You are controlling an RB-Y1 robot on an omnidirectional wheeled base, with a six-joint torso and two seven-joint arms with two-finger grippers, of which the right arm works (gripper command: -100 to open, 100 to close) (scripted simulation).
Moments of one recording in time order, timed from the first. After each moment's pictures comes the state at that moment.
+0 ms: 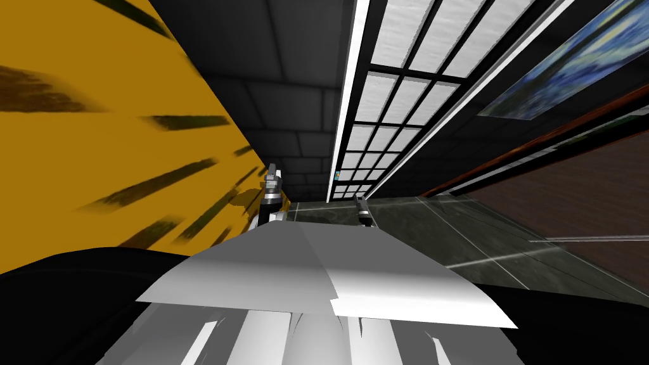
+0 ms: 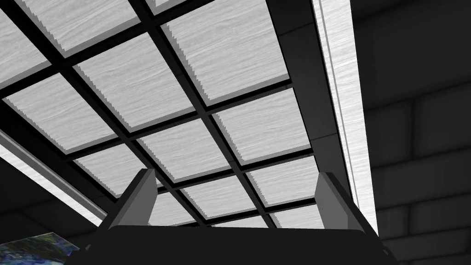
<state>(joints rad) 0.20 -0.10 -0.21 -1.19 0.33 -0.80 0.72</state>
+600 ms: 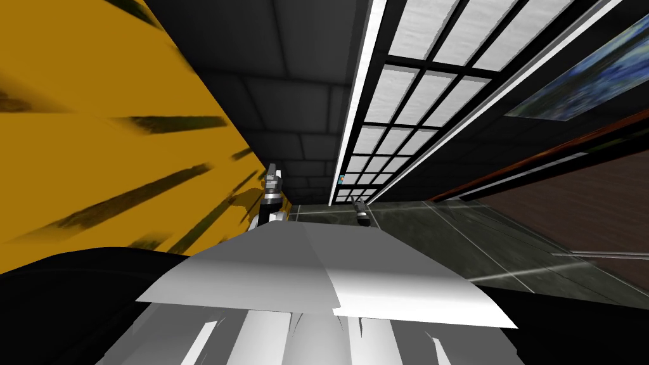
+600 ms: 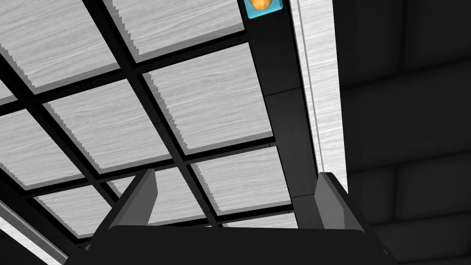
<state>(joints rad) 0.15 -0.10 -0.23 -1.05 0.39 -0.84 0.82</state>
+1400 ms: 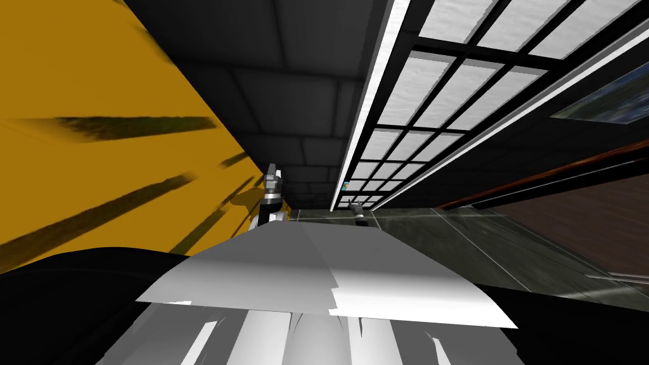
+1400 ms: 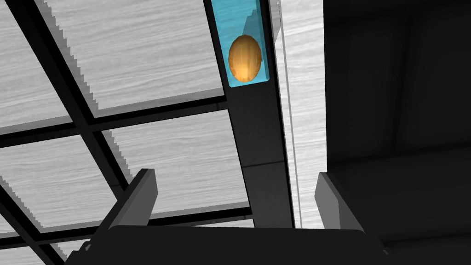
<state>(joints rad) 0.10 -0.09 -0.26 -0.89 0.45 -0.88 0.93</state>
